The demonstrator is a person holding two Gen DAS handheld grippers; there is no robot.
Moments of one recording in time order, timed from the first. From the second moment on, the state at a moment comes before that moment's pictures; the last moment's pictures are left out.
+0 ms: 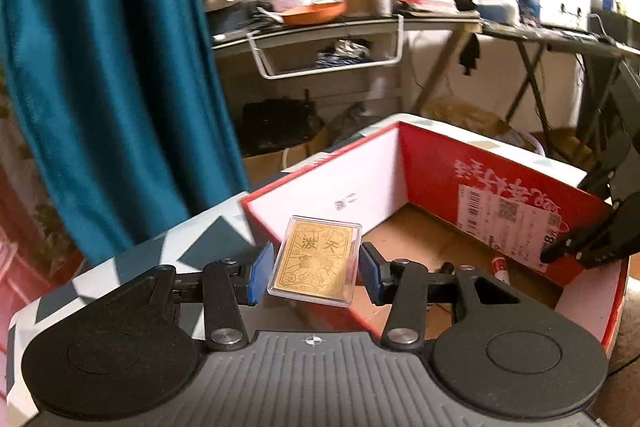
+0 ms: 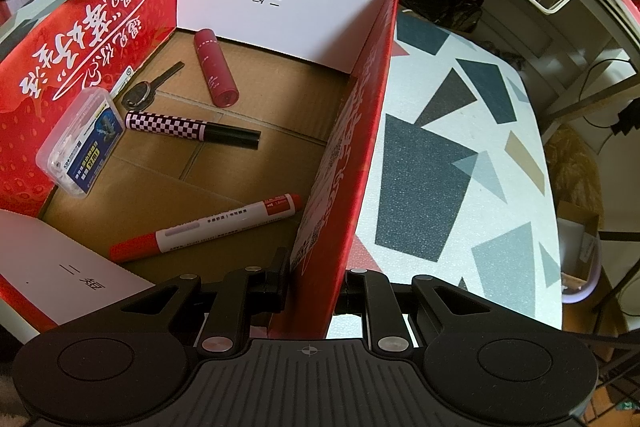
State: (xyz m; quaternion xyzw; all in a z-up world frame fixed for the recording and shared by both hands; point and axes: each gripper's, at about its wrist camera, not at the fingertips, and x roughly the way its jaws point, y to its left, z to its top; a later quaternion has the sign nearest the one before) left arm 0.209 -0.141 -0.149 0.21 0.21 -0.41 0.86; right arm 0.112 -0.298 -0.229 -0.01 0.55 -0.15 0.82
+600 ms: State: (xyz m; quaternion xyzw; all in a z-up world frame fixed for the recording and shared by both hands) left arm 0.219 -0.156 -0.162 0.23 0.23 -0.42 0.85; right arm 0.113 -0.298 -0.229 -0.01 0.55 -0.15 0.82
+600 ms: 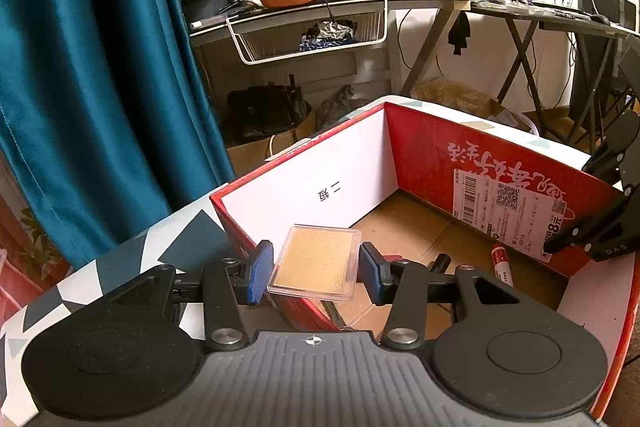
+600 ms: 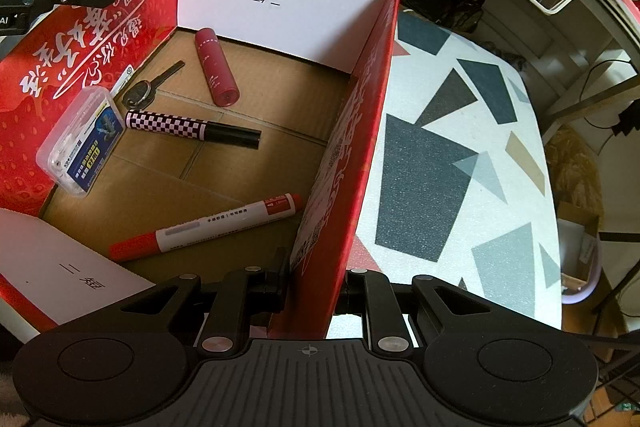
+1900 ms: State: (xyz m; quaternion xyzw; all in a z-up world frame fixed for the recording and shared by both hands) left arm 0.265 -0.097 -0.154 0.14 0.28 -0.34 0.89; right arm 0.113 -0.298 -0.229 -0.01 0.55 -0.15 0.82
